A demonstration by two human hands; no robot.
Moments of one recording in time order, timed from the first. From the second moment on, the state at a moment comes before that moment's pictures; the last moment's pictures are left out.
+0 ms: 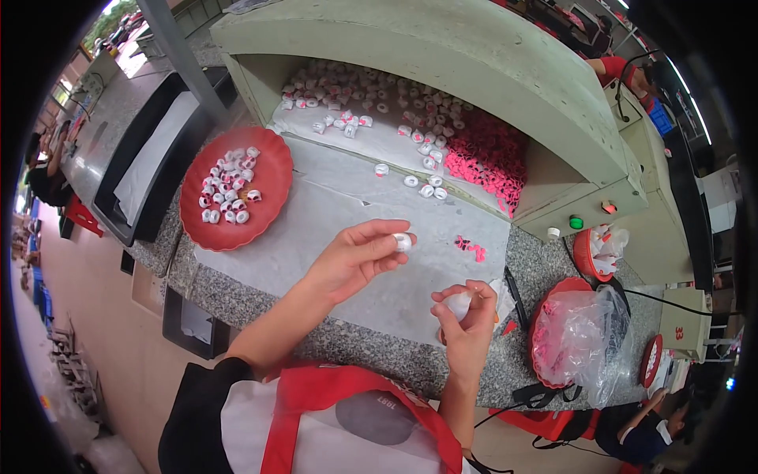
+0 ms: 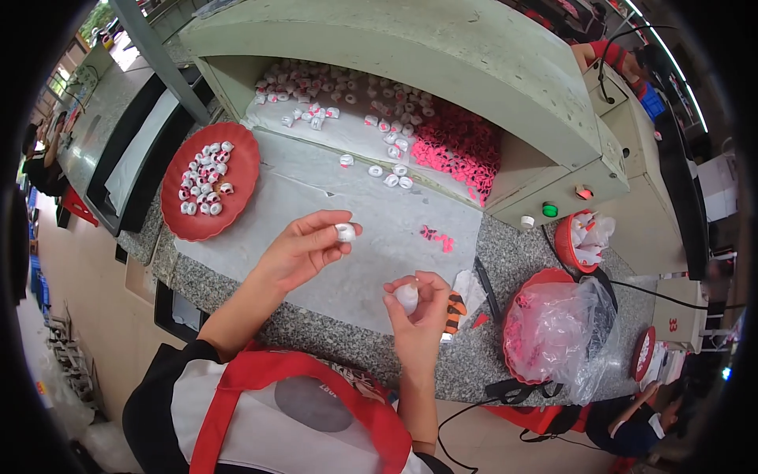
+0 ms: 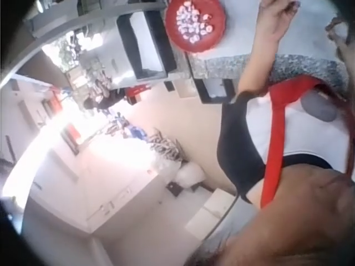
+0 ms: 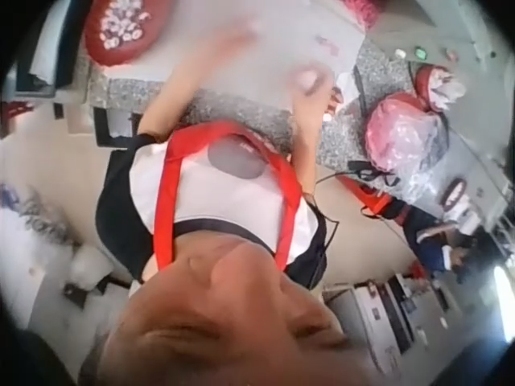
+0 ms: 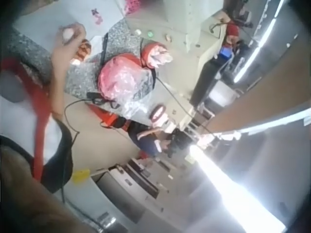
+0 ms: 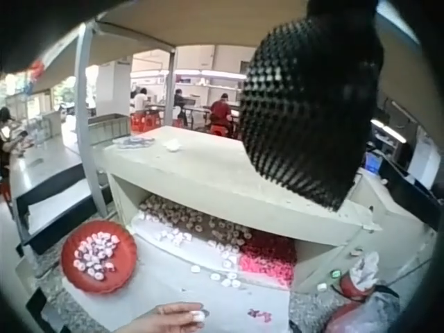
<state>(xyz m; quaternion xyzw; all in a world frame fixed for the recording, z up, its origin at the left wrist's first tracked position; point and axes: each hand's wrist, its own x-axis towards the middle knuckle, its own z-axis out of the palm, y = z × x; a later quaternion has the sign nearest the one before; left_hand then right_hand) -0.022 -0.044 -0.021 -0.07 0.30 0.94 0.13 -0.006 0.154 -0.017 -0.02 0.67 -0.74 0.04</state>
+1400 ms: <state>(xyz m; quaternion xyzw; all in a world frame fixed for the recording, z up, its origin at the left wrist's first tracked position) 0.007 0.001 0.002 0.07 0.65 0.75 -0.12 0.033 0.156 0.024 -0.15 0.78 -0.57 -0.21</state>
